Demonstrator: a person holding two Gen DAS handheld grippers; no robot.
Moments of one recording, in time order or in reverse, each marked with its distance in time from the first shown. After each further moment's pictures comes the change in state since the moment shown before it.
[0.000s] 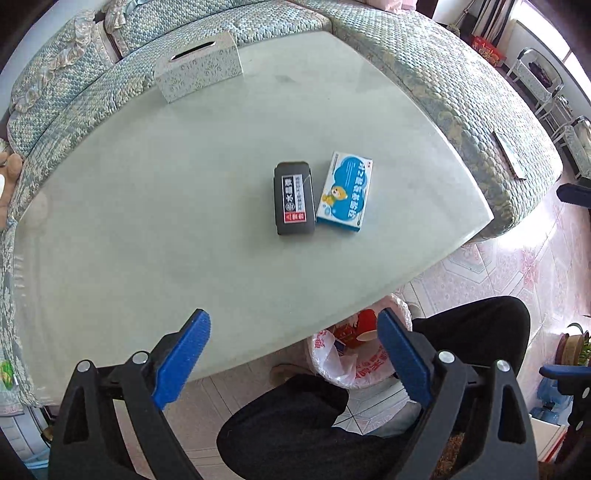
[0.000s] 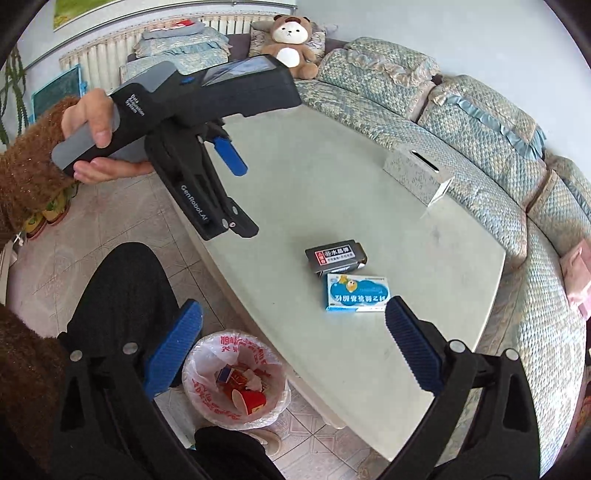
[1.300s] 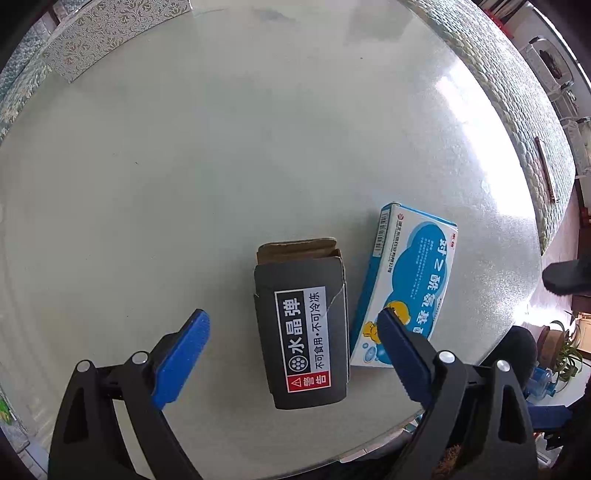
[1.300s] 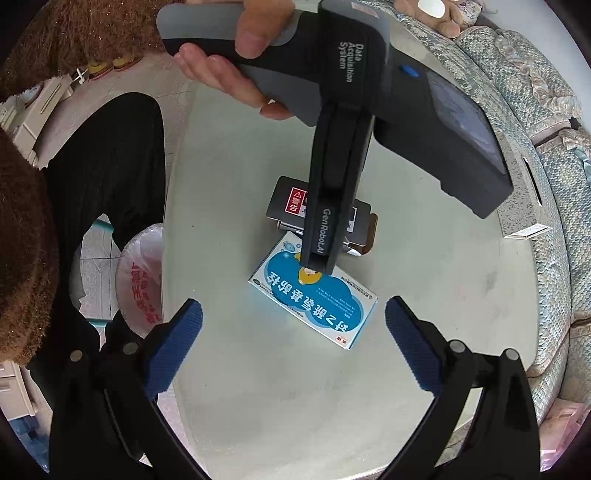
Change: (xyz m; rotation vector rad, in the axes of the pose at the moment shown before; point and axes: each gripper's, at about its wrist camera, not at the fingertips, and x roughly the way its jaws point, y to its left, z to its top) left arm 0.199 0.024 0.145 0.011 0.230 -0.142; right arm 0.195 -0.077 -0.014 -0.504 0.337 0.272
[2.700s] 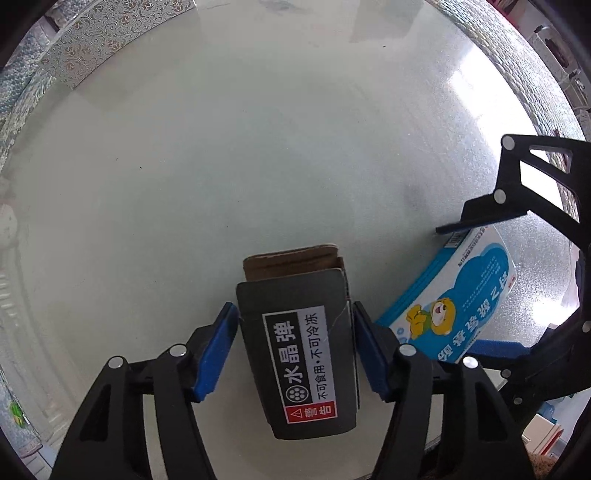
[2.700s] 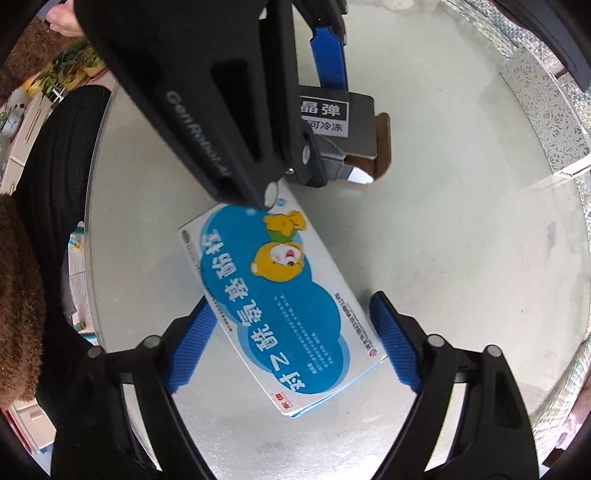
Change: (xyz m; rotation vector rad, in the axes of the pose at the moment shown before) left arm 0.017 -0.005 -0.006 0.020 -0.021 0.090; right arm 0.088 -0.050 -0.021 0.215 0.094 0.077
